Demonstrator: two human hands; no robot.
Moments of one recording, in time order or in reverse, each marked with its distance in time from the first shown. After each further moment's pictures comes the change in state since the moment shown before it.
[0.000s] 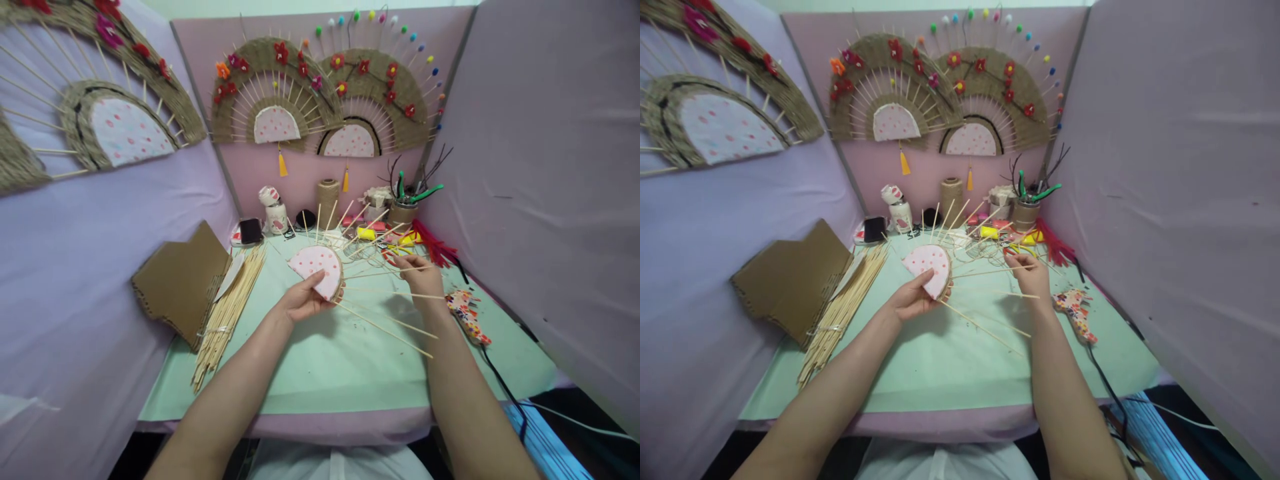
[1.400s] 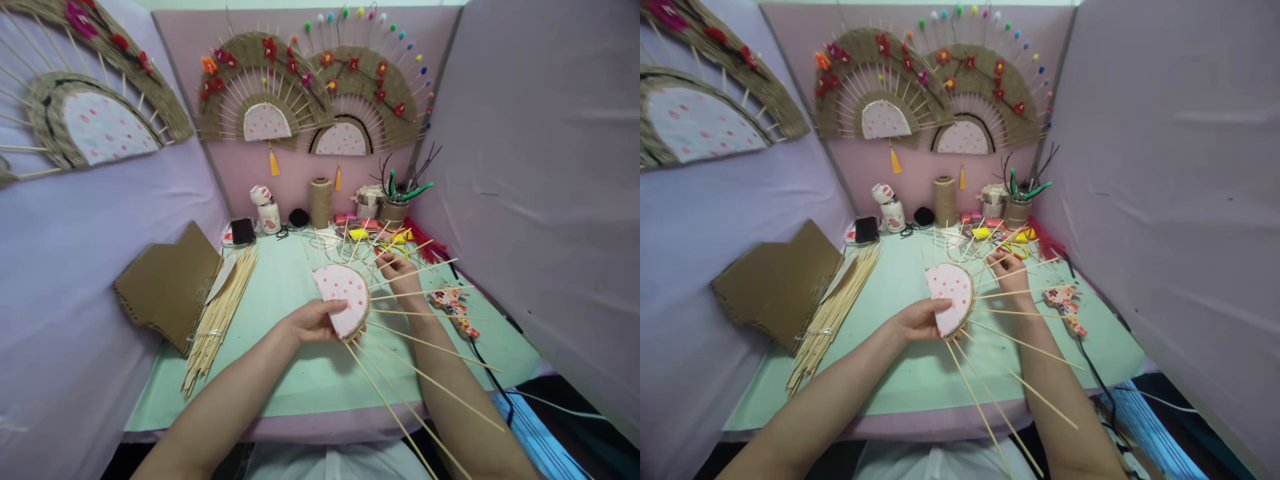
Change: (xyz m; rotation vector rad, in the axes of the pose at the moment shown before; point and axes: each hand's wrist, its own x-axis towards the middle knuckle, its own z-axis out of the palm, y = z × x) left_hand 0.001 -0.040 0.009 0.072 -0.324 -0.306; right_hand -0.004 0.004 0.015 -0.090 -0.118 -0.070
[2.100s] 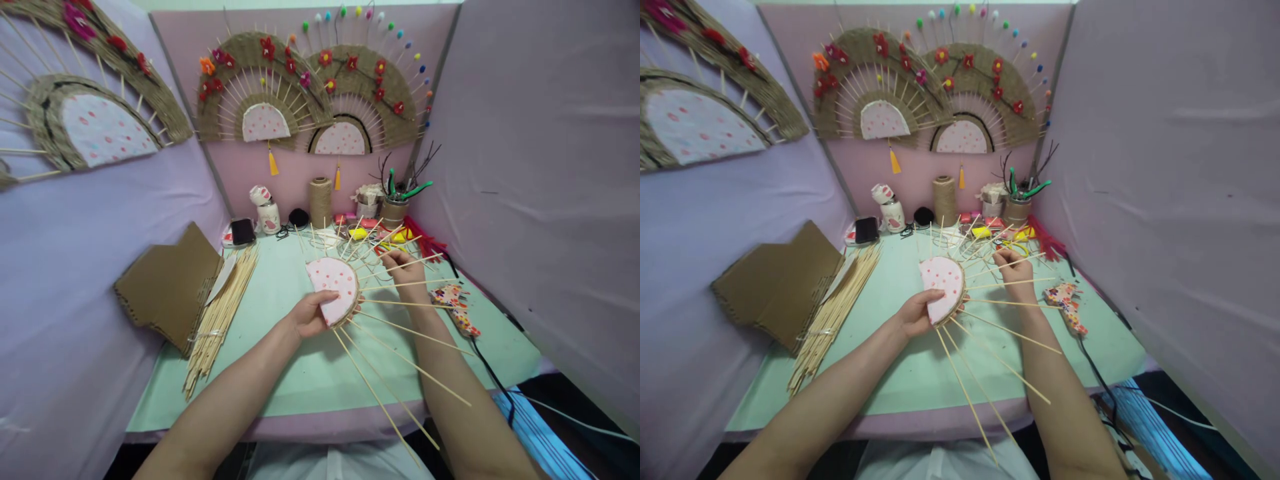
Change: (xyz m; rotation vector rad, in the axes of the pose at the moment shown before) left_hand 0.002 0.005 0.002 -0.079 0.061 0.229; right_hand 0.001 0.000 -0.007 0.018 0.044 -0.045
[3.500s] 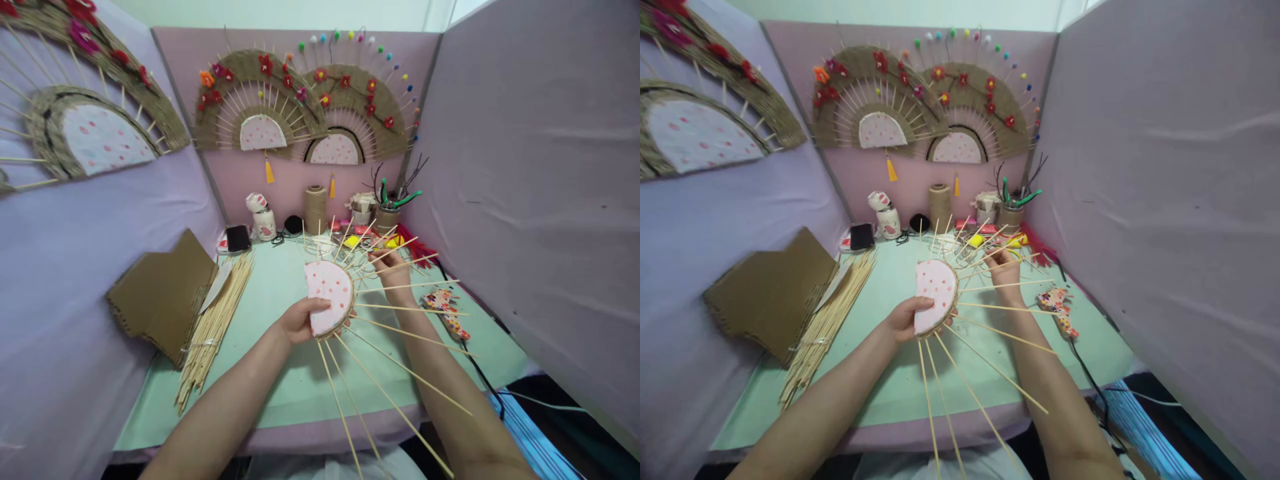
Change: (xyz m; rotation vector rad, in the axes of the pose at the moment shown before) left_hand -0.013 0.012 -0.002 0.137 -0.135 -0.029; right_hand 0.014 -0.004 0.020 0.120 0.103 0.031
